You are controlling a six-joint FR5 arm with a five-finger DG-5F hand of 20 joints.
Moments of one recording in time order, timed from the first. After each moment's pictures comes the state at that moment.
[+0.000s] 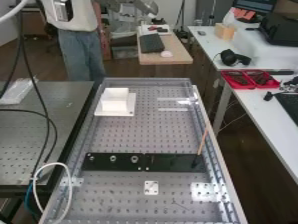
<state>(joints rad) 1.54 -1.54 -1.63 -3.11 -1.59 -0.69</state>
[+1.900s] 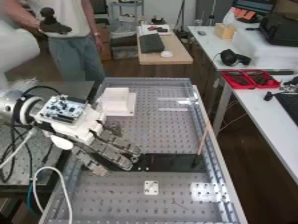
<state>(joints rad) 1.34 -1.75 -2.15 -2.52 -1.53 -0.60</state>
